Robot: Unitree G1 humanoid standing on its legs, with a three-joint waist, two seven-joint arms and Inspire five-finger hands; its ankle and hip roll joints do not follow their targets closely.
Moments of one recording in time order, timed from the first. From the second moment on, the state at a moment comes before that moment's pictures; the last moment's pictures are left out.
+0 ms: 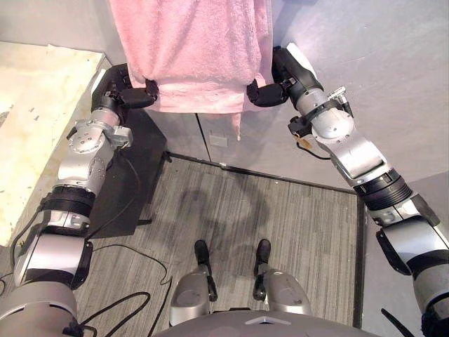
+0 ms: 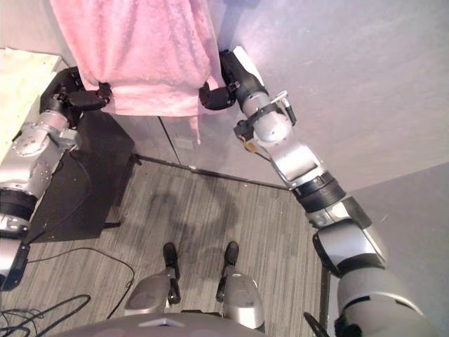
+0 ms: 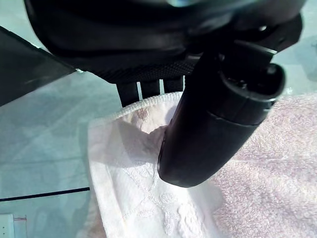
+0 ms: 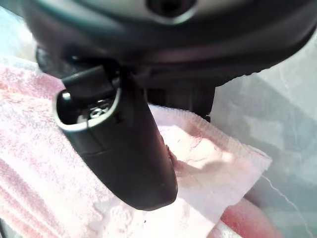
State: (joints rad) left arm -0.69 0.72 -0.15 0.53 -0.62 -0.04 -0.02; right arm -0.85 -0.61 0.45 0.10 0.14 0.31 -0.08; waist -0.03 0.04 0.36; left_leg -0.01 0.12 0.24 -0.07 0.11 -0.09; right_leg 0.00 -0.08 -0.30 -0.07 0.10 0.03
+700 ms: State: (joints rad) left arm -0.62 0.72 -0.13 0.39 -0.62 -0.04 -0.03; right arm -0.71 -0.61 0.38 0.00 0.13 0.28 -0.26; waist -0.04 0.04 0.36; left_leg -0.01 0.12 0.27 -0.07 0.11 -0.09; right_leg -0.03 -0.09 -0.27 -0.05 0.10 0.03
